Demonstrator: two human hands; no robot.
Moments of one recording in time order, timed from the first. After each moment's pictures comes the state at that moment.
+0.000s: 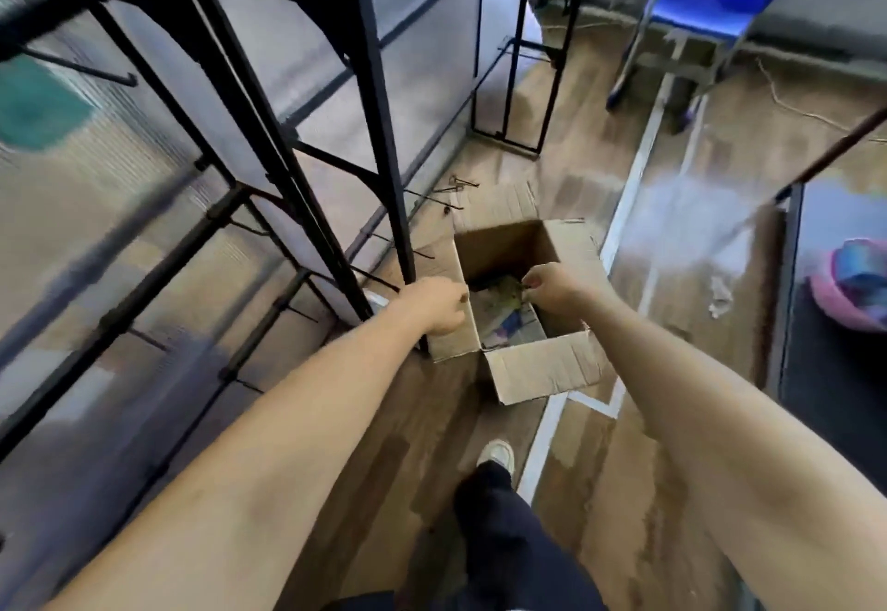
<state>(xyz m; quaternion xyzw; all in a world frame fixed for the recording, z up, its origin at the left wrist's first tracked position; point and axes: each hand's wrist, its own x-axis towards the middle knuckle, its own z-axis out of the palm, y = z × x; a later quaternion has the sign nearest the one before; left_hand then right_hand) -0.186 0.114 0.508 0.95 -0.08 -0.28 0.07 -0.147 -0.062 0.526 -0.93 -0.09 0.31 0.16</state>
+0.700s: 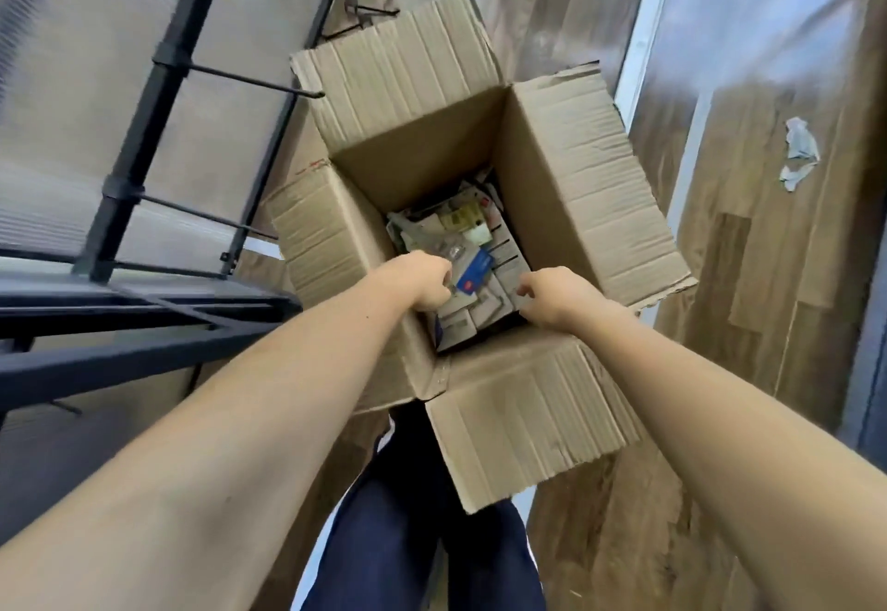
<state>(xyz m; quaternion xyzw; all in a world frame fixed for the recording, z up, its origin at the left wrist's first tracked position) 0.044 0.047 0.142 0.86 -0.09 -0.49 0.05 0.025 -0.129 0.150 -0.88 -0.04 0.46 0.11</state>
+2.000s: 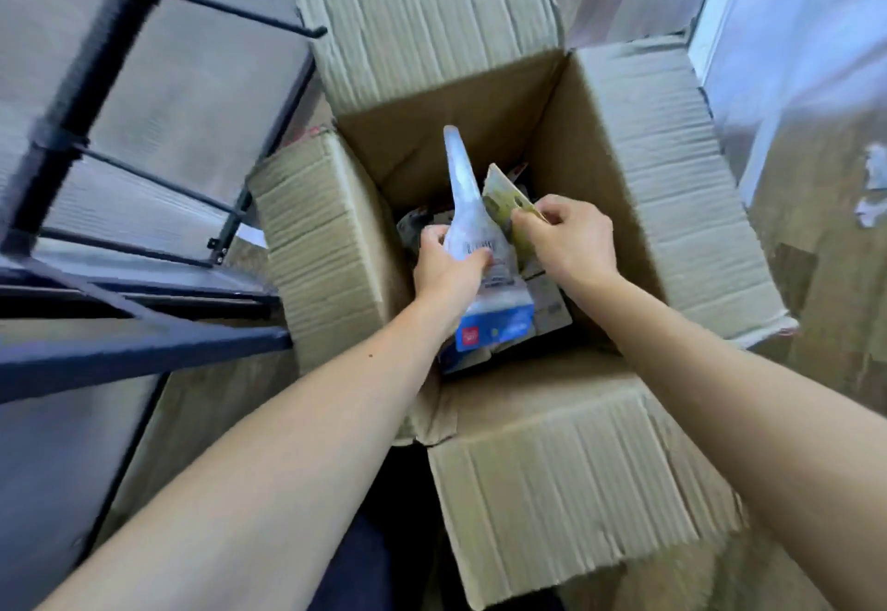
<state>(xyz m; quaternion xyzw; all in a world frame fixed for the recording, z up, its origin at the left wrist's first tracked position) 0.037 0.021 0.067 0.73 0.39 -0.16 0.54 0.072 -0.094 0.093 -0.88 0.13 0.18 0.41</state>
